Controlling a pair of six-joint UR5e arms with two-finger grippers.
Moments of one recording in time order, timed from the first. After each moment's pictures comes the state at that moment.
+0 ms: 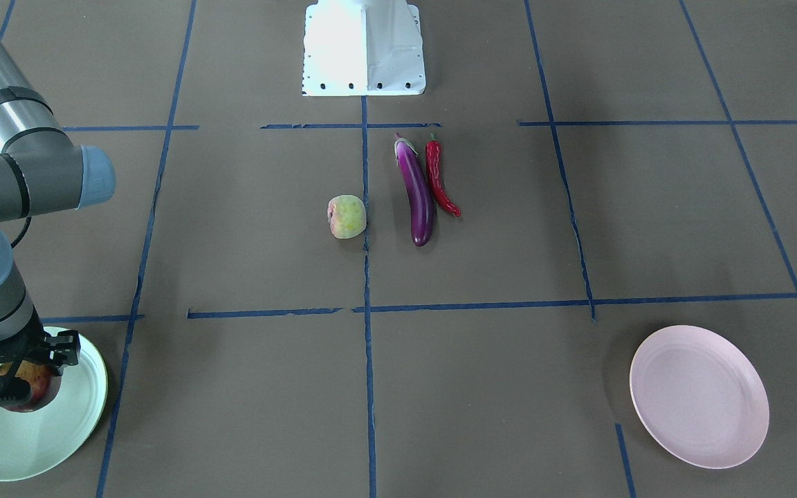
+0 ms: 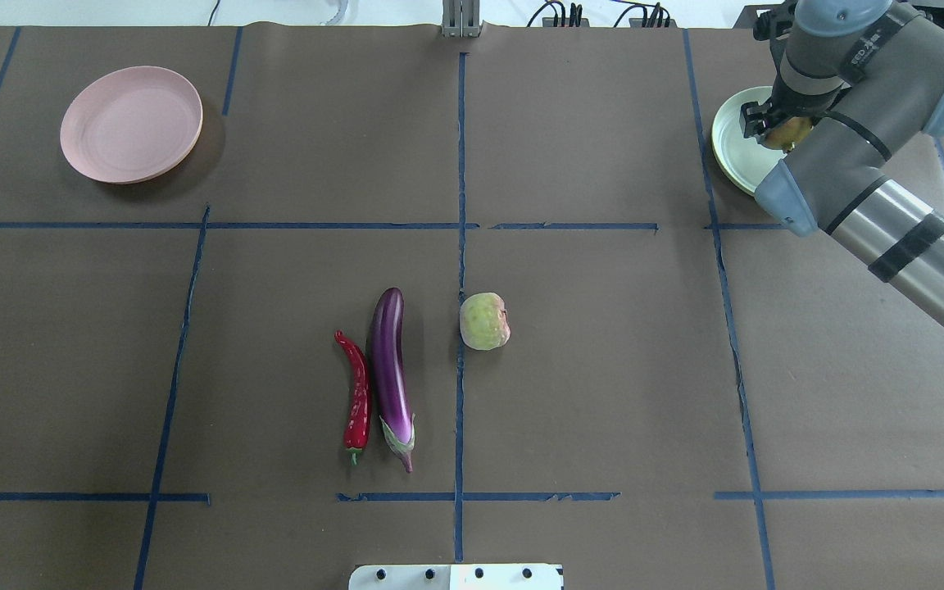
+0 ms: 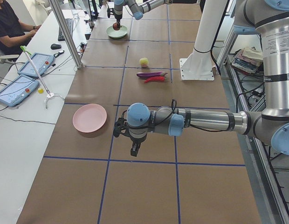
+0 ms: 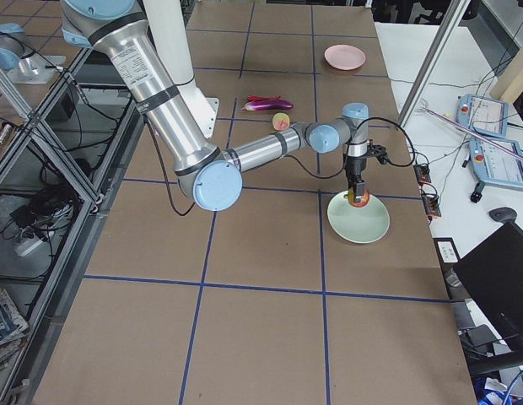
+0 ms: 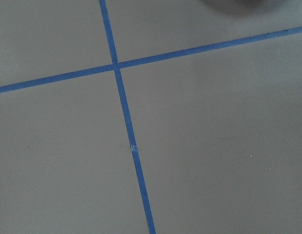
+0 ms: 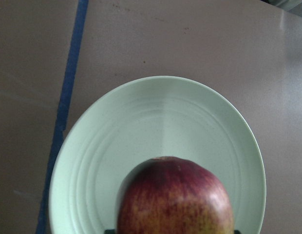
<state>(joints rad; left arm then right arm) -1.54 -1.37 -1.81 -1.65 -2.45 0.11 1.02 -1.01 1.32 -1.48 1.83 0.56</state>
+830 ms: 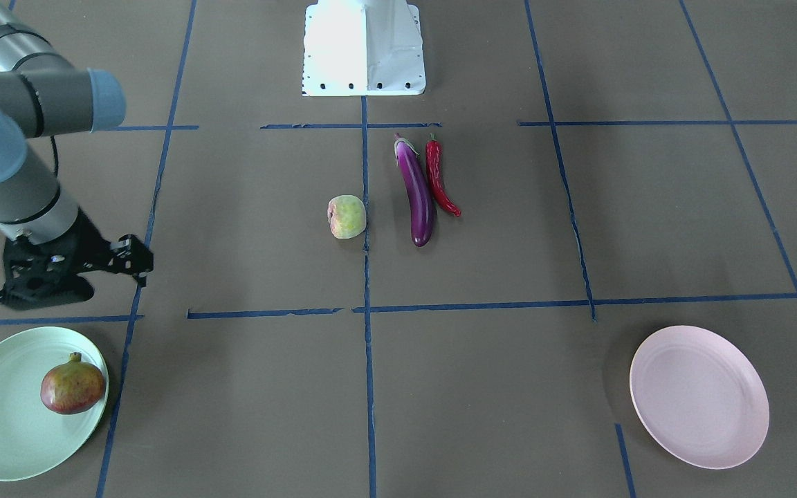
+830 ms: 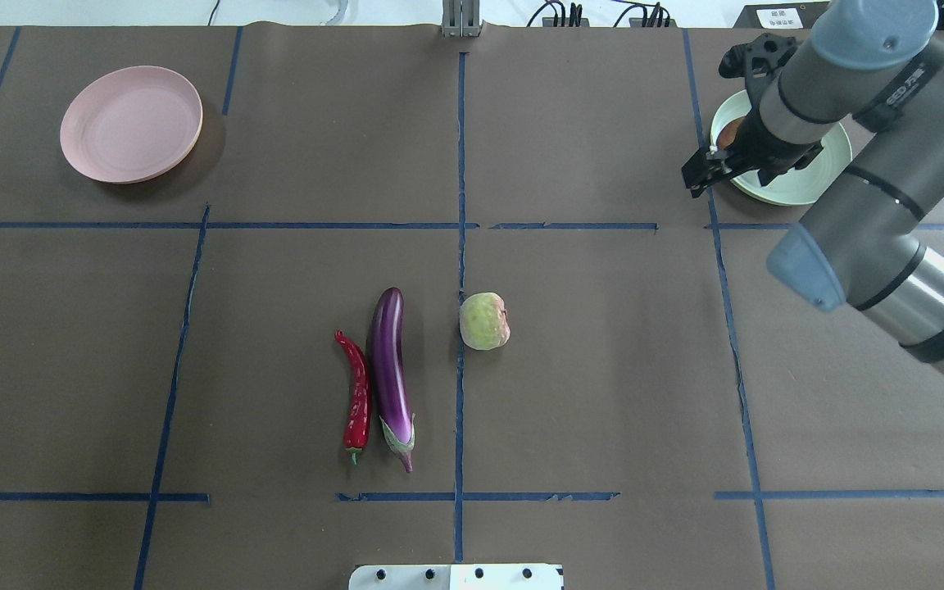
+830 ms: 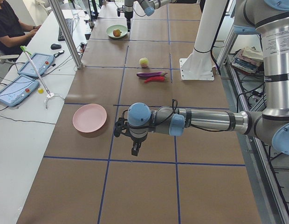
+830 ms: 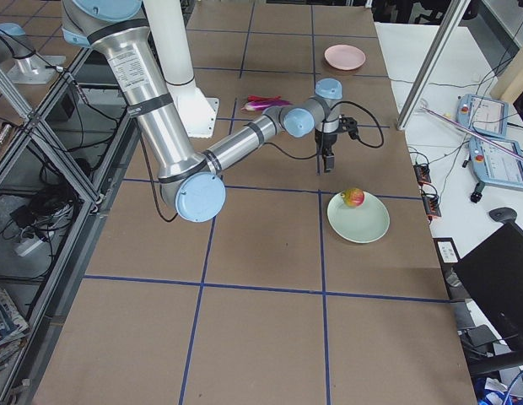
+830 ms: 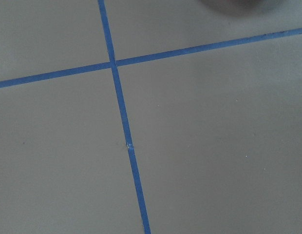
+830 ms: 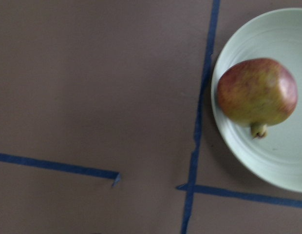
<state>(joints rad) -1.54 -1.37 -1.81 -1.65 -2.46 0.09 0.87 -1.14 1.75 -1.55 2.06 0.78</state>
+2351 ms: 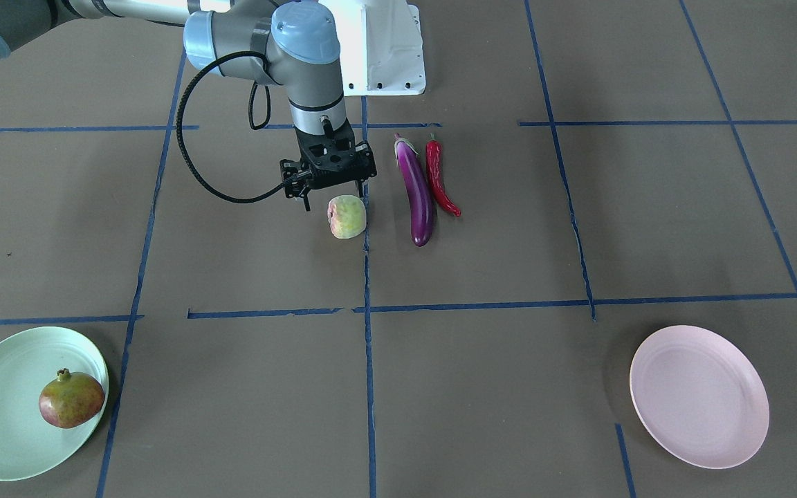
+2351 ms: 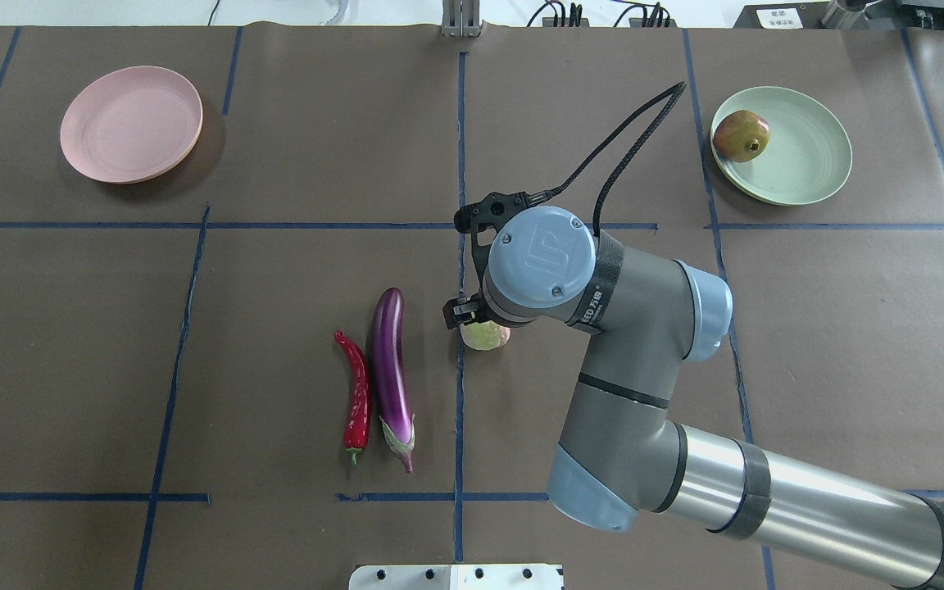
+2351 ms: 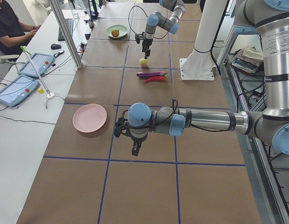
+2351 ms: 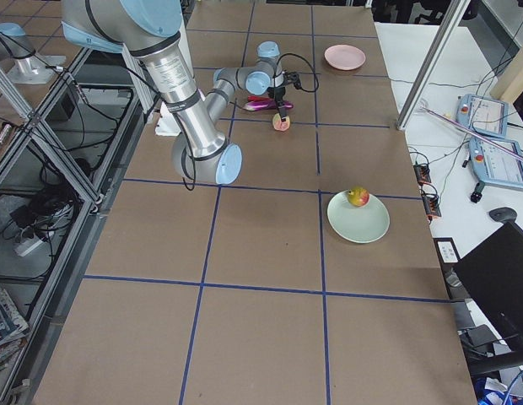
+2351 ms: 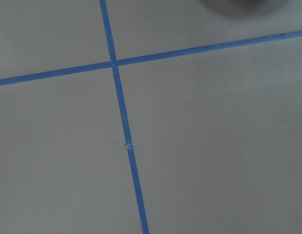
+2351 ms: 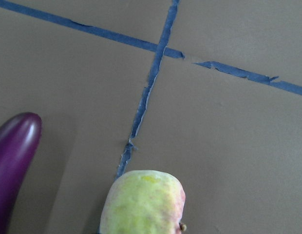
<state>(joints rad) -1.54 -1.37 -1.82 -1.66 -2.46 0.08 0.44 -0.87 1.67 -1.57 1.68 0.97</state>
